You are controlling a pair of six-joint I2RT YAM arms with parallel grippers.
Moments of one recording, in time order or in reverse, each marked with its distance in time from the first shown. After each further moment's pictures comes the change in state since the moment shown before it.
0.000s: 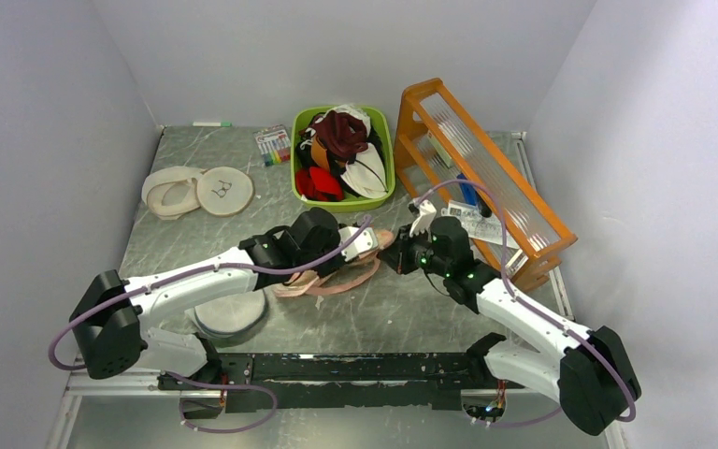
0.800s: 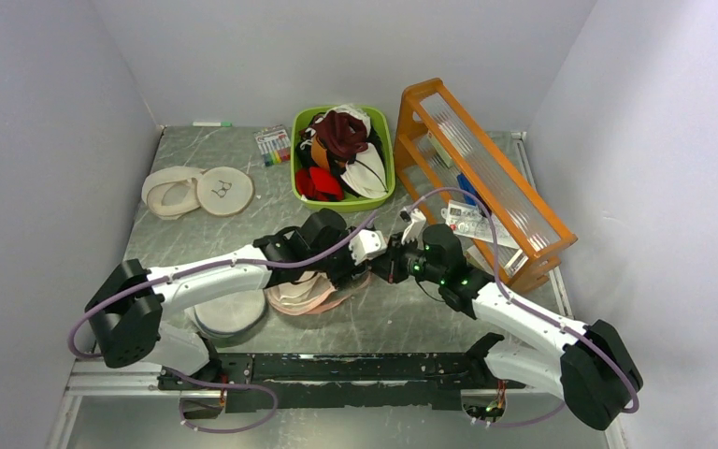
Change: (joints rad) left arm 0.000 0.073 -0.016 0.092 0.235 -0.101; right arm 0.085 0.011 -0.056 0.092 -0.060 0.136
